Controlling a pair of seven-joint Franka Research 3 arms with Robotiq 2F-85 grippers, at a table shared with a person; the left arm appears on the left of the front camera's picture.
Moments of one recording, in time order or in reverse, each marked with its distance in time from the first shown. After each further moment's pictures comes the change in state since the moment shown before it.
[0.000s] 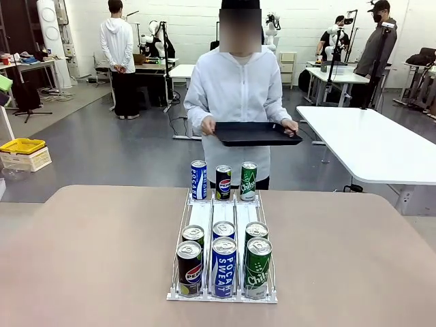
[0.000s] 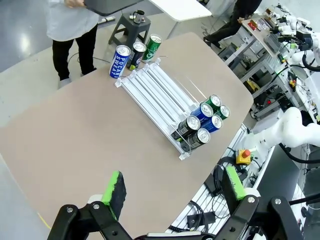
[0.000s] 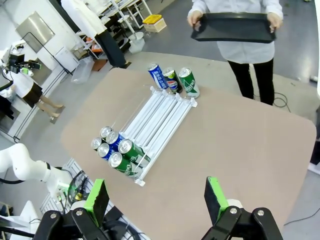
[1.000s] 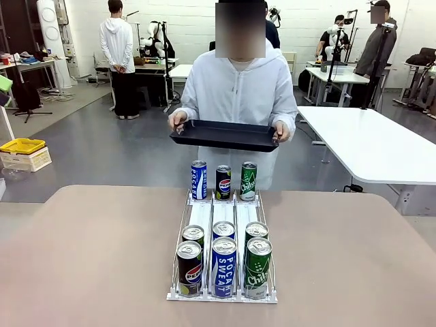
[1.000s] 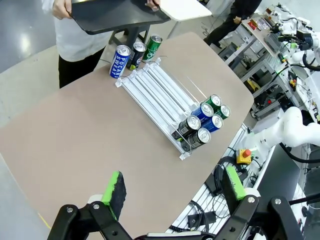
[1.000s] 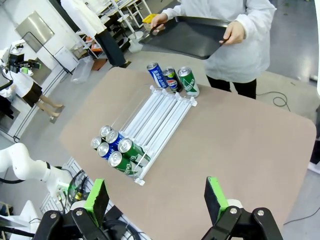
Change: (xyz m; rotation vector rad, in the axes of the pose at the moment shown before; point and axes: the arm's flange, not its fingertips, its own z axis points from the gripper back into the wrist) left arm 0.000 0.000 0.000 0.001 0.001 -0.004; right arm 0.000 0.000 0.000 -0.001 0.003 0.000
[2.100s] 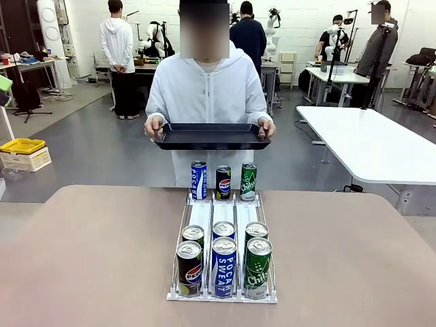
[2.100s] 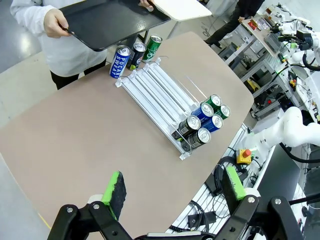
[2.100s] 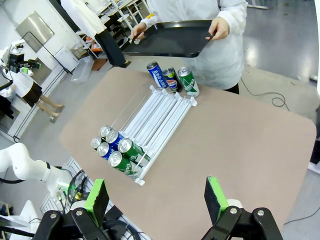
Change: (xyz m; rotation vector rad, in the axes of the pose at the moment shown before) left arm 0.000 0.000 0.000 0.000 0.000 -0.001; right arm 0.000 0.000 0.000 0.000 0.000 0.000
